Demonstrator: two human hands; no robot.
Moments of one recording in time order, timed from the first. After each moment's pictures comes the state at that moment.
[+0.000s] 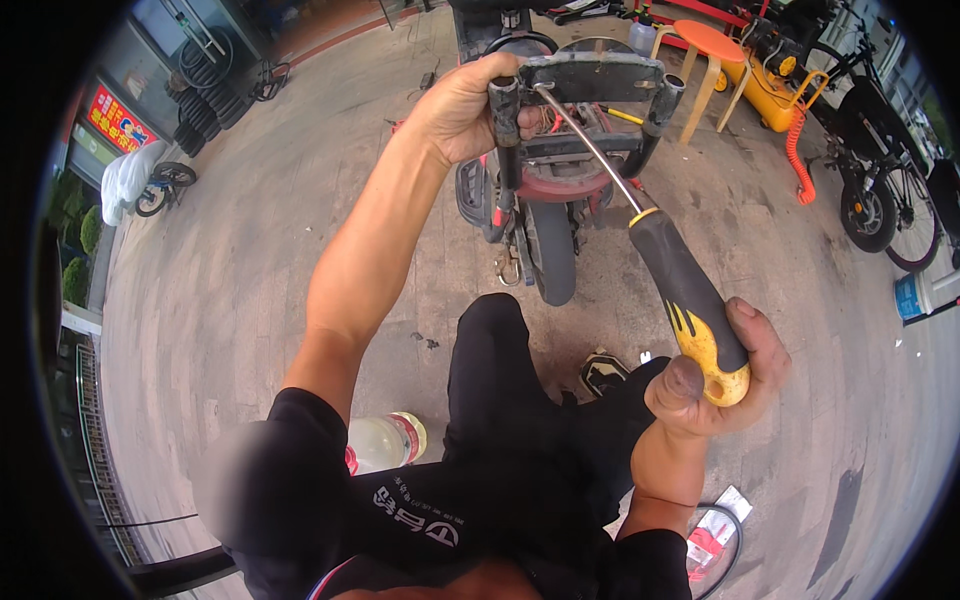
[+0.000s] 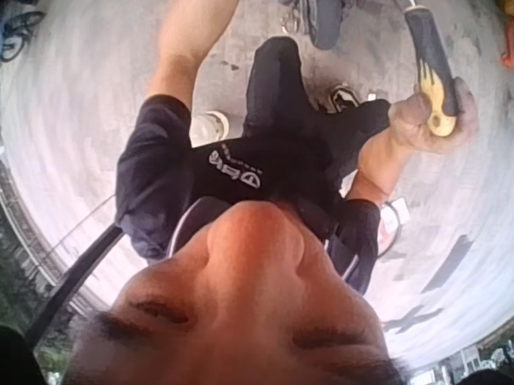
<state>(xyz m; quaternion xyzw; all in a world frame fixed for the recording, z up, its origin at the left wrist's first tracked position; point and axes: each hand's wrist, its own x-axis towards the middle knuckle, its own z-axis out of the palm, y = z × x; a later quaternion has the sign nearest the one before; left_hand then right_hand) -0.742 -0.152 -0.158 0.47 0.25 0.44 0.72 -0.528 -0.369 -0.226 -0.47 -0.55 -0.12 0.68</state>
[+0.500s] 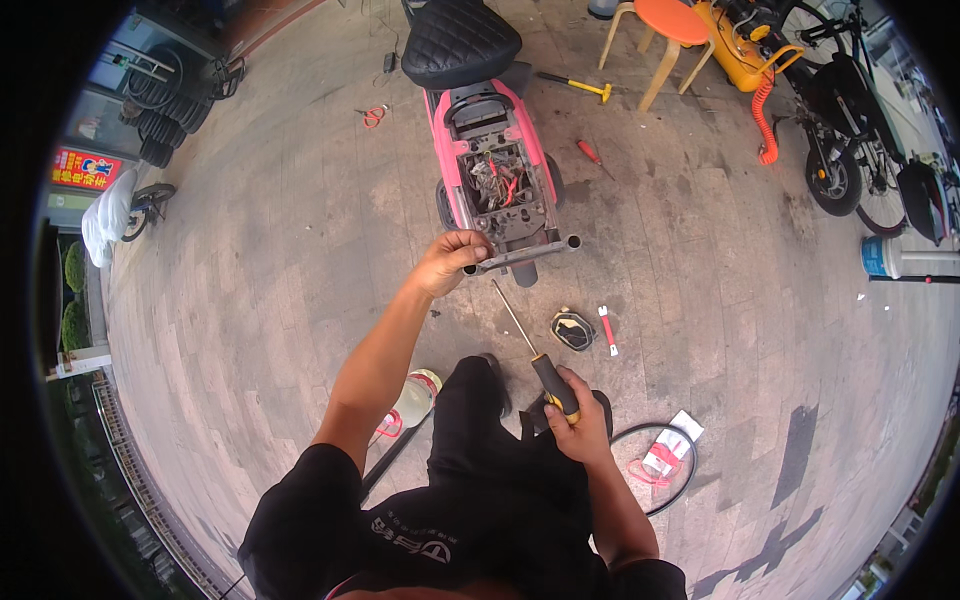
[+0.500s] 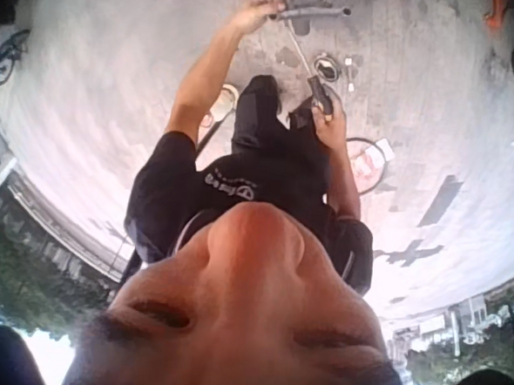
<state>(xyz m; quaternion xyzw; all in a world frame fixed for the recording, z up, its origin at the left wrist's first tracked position) -0.759 -0.158 -0.175 0.40 0.33 0.35 0.78 -0.521 -0.418 -0.118 -0.59 -0.43 0.55 0.40</state>
